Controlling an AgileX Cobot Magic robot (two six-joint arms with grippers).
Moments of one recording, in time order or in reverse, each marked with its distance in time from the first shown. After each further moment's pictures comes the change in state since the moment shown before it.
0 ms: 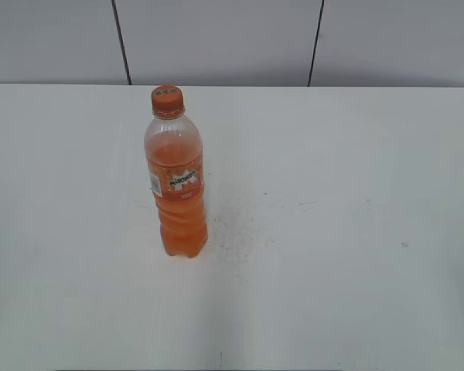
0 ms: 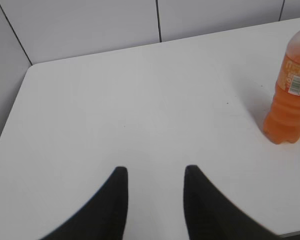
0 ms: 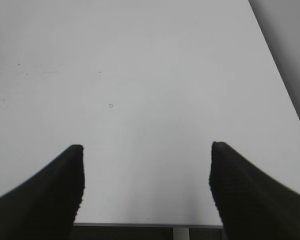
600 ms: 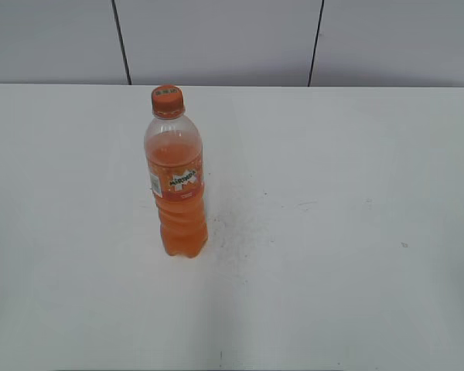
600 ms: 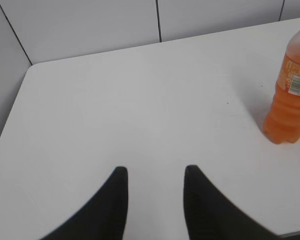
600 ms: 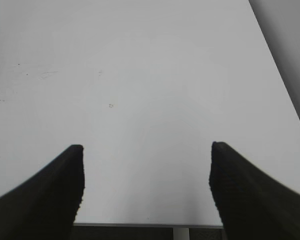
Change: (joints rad) left arm 0.000 0.000 0.000 0.000 0.000 0.000; right arm 0.000 0.000 0.000 0.000 0.000 0.000
